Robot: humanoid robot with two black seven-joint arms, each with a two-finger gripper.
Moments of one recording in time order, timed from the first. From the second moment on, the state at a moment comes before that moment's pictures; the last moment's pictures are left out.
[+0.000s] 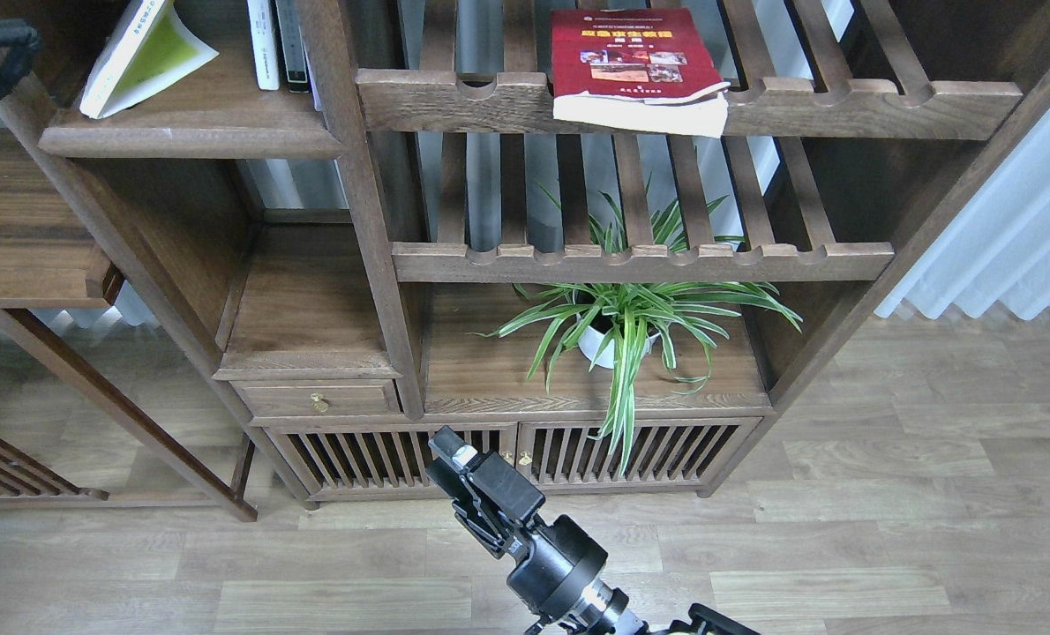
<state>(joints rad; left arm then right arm) -1.09 0.50 -1.13 -0.87 0.77 -0.14 -0.01 0.00 0.02 0.58 1.28 0.21 0.58 0.11</state>
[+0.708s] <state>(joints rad) -1.14 0.56 -1.00 -0.83 0.80 -0.24 -0.09 -0.04 0.01 0.56 1.28 0.21 0.58 0.11</state>
